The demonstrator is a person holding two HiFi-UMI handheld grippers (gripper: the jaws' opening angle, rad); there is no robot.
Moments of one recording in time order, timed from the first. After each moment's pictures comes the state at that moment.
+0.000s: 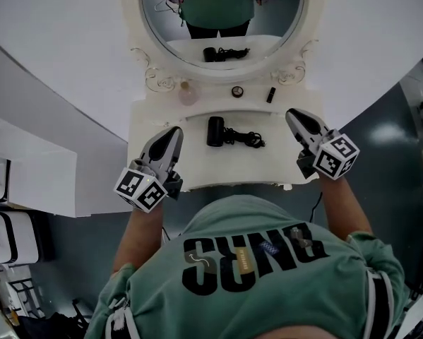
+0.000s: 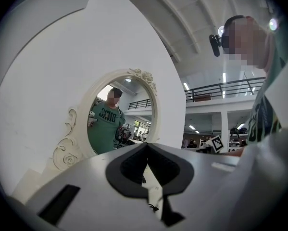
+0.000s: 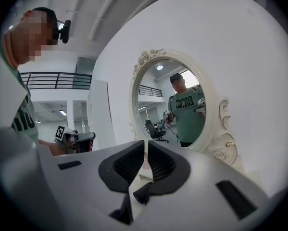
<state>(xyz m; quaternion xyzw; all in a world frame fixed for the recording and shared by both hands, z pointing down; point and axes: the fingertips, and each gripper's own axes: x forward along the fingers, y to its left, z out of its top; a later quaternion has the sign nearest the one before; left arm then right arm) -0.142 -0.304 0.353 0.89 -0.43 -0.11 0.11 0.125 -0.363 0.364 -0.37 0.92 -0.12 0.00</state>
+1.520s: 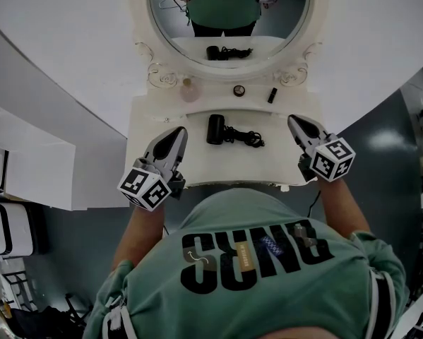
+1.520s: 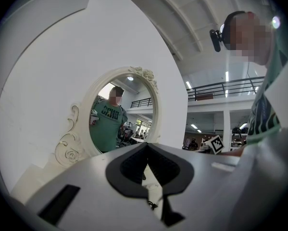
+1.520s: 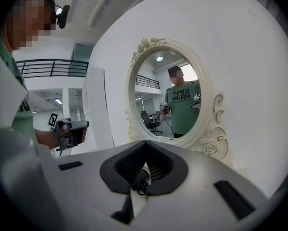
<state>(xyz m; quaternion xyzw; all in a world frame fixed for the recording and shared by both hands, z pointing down) -0.136 -0.295 0.363 0.89 -0.44 -0.10 0.11 0.133 -0.362 0.394 -0.39 0.91 -0.11 -0.06</state>
